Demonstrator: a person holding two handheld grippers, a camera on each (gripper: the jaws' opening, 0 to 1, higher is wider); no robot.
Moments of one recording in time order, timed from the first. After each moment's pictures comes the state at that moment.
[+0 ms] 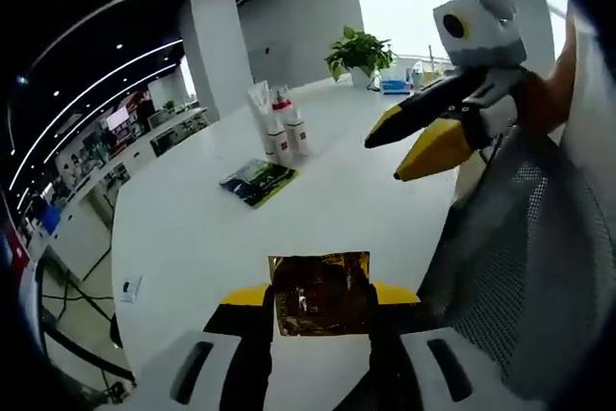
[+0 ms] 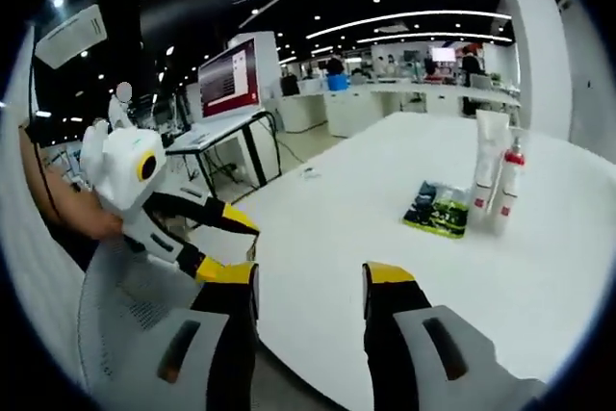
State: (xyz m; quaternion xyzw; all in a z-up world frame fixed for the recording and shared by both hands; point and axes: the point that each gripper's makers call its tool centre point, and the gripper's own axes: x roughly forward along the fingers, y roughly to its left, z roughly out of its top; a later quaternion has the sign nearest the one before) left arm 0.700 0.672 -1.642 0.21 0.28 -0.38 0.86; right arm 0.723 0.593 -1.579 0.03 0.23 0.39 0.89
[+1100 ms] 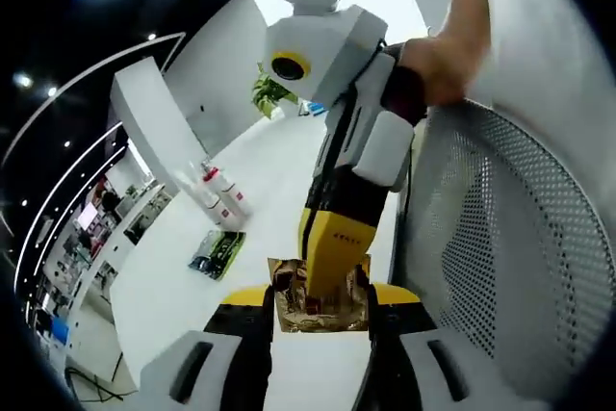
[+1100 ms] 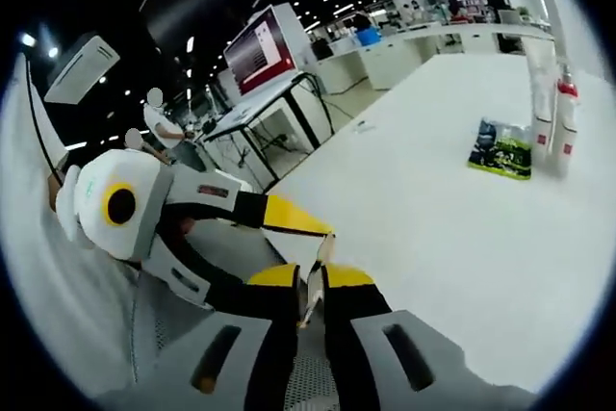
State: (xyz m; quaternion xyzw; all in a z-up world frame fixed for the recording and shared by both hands) left arm 0.667 0.616 -1.622 0.31 0.17 -0.47 0.81; right arm 0.676 0.625 -1.608 0.07 0.35 0.48 0.80
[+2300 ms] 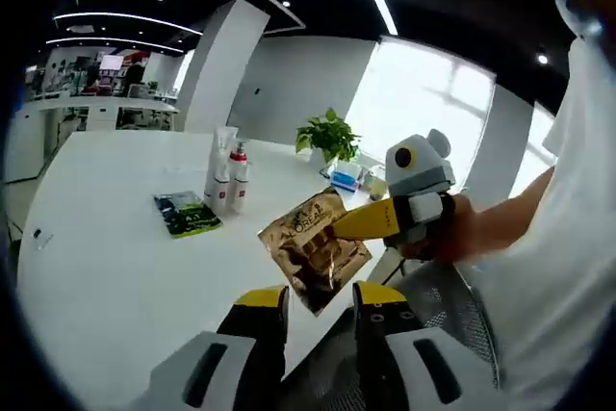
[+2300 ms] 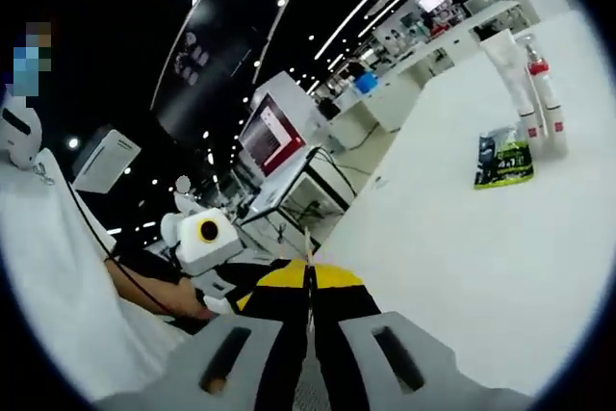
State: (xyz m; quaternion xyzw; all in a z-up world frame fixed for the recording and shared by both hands) left arm 0.667 0.617 -1.575 -0.12 0.26 -0.50 0.82; right arm 0.694 0.608 -1.541 0.27 0.27 0.49 0.79
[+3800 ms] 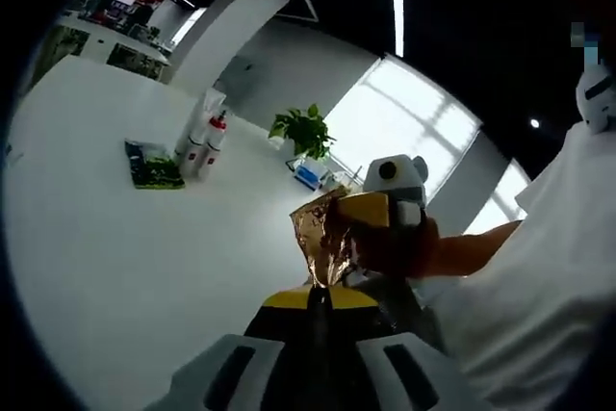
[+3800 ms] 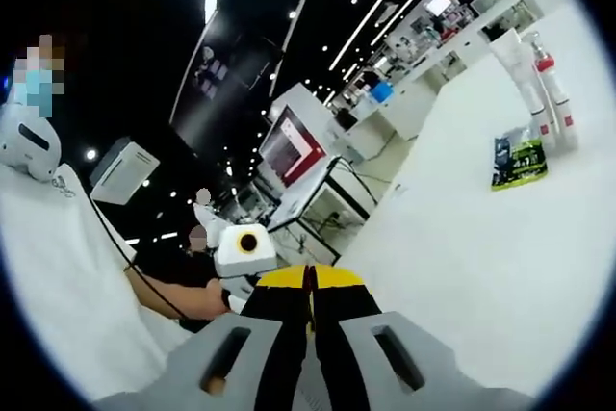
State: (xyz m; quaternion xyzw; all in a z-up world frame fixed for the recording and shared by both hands) left arm 0.640 0.618 -1.572 -0.23 0.31 -0.54 0.75; right arm 0.683 0.606 -1.527 0.29 0.23 0.50 0.78
